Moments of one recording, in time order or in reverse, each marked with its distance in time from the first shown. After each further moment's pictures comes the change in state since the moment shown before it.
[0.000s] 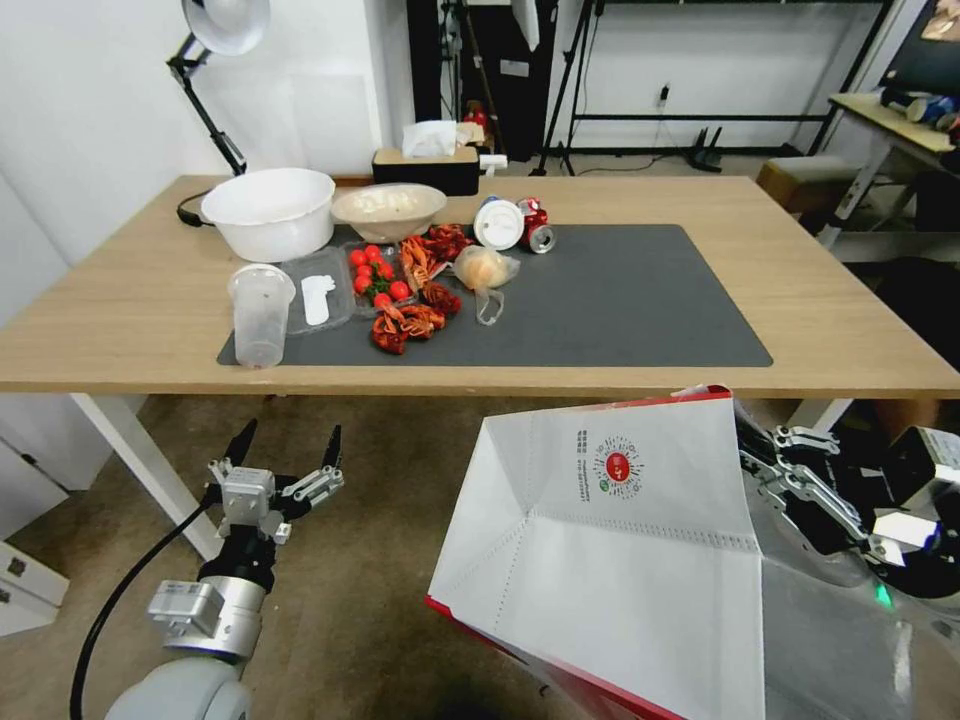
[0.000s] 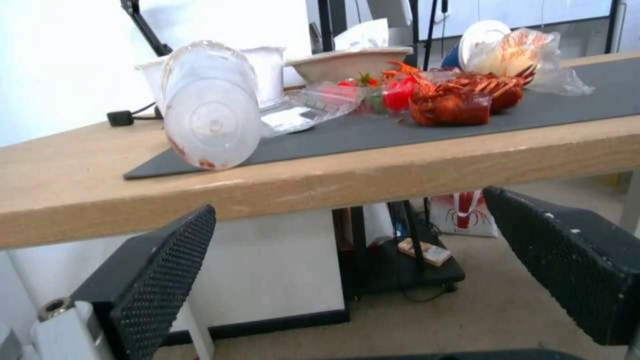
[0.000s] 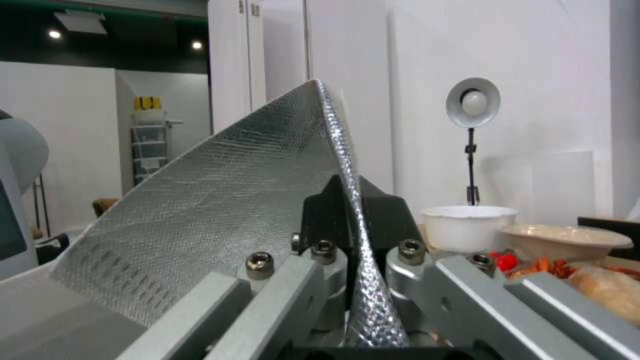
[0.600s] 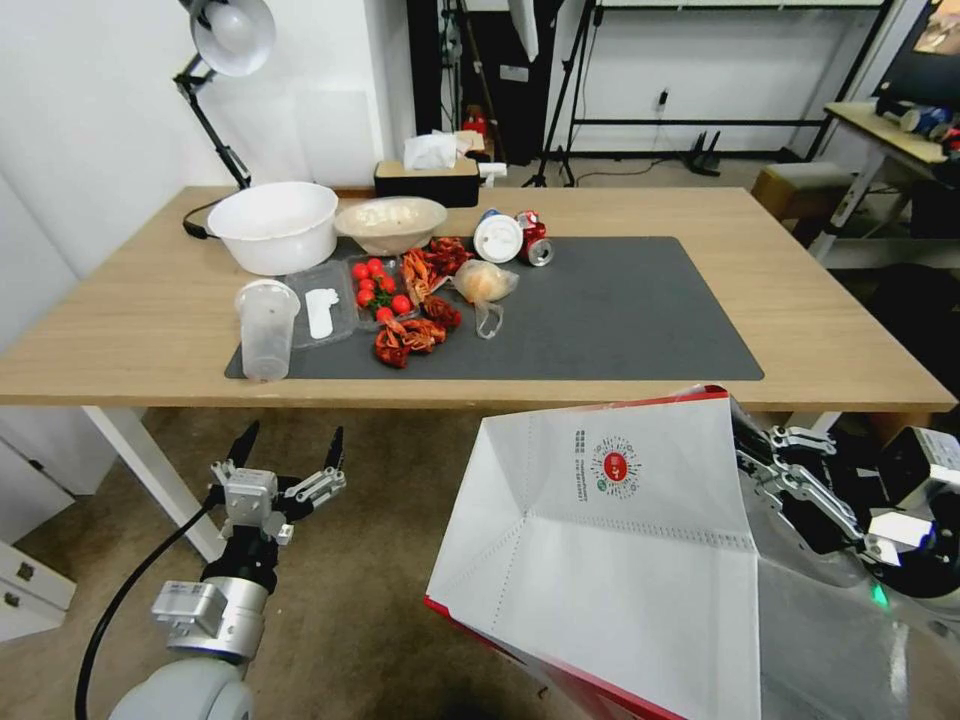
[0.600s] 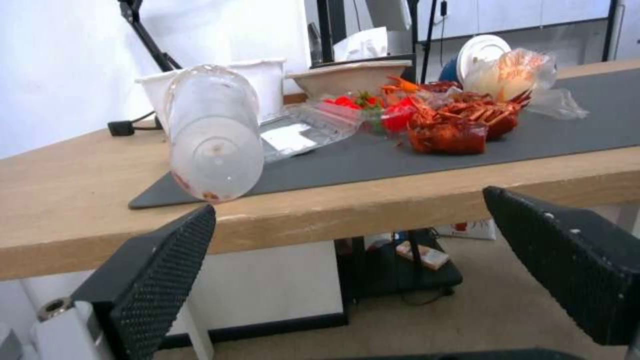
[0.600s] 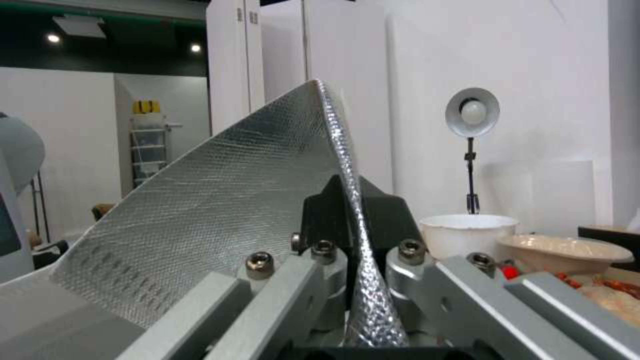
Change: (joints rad) left arm -0.003 -0.005 0.009 0.013 0.005 -0.003 0.001; right arm 0.006 0.009 -0.016 -0.005 -0.011 0.000 0.002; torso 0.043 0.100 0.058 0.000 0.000
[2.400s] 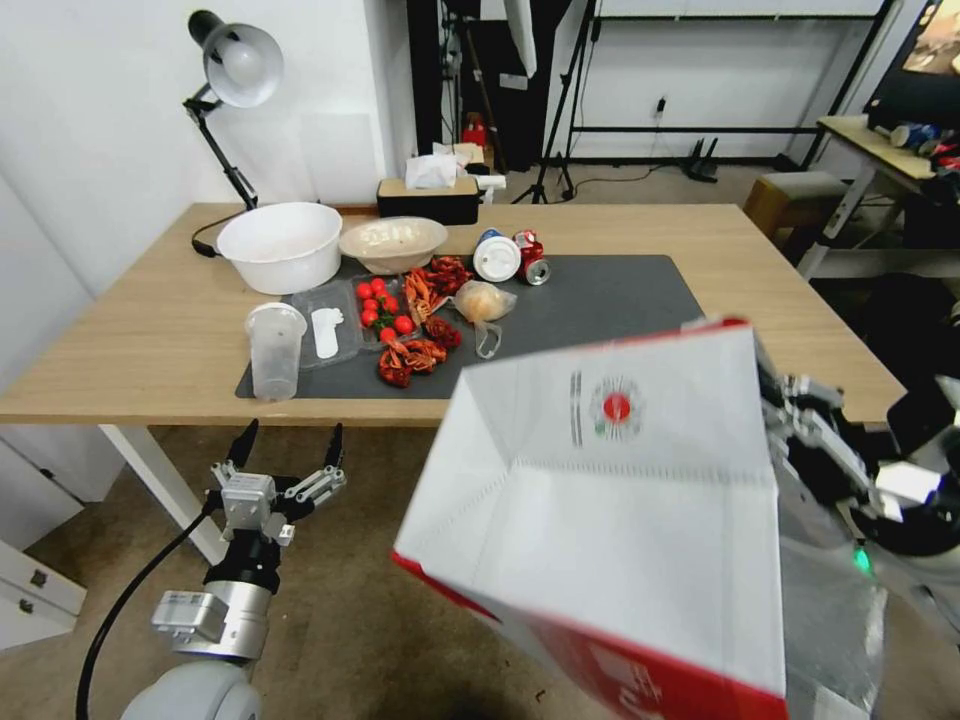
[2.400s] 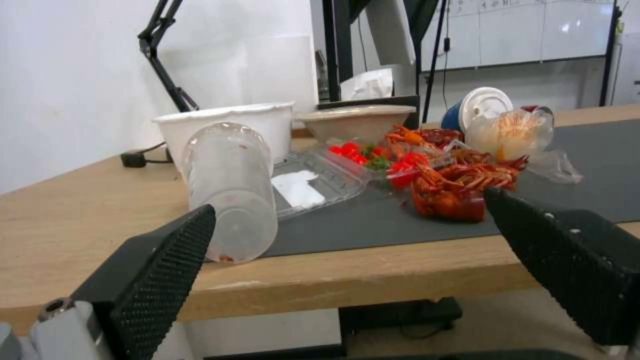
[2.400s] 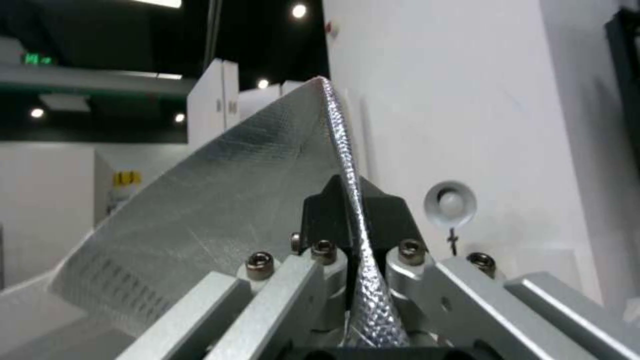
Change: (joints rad) left arm -0.002 -0.001 0.008 0.029 -0.026 -0.087 -0.009; right arm 0.149 -0.056 -0.092 0.074 0.189 0.013 0.299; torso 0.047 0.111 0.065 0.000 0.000
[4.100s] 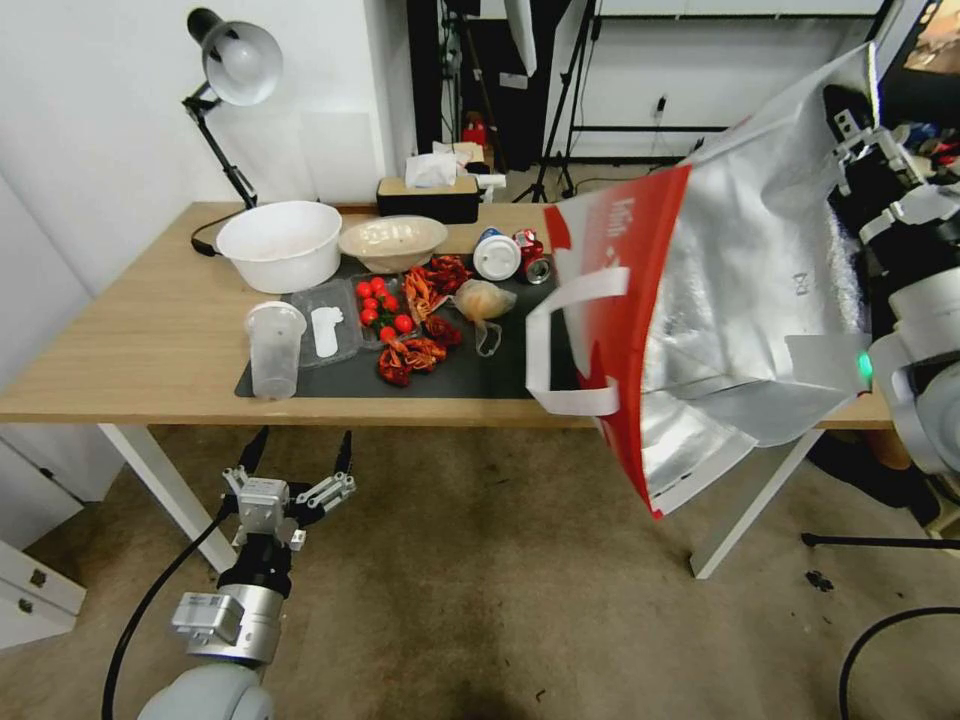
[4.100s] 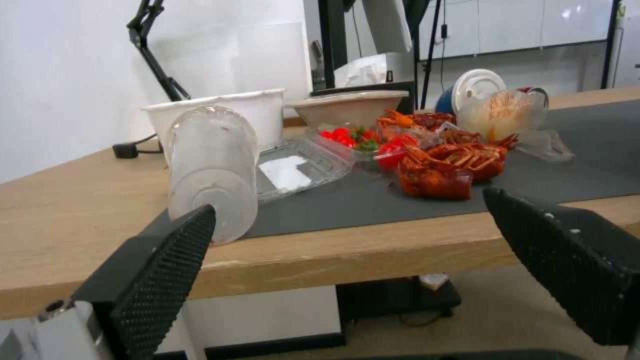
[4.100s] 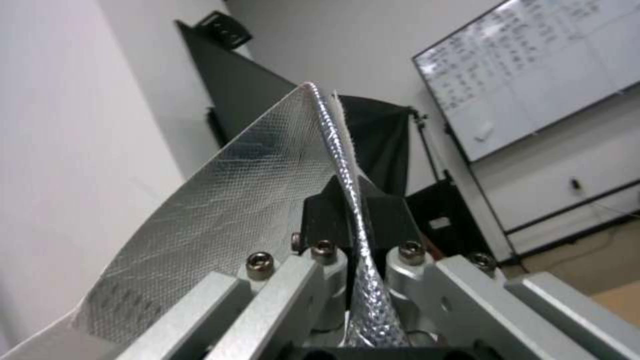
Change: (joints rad) left arm -0.001 -0.034 0.033 0.012 0.064 0.006 -0.005; right arm 0.479 -0.211 -0.197 -0.113 0.116 0.061 1.179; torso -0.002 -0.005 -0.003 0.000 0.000
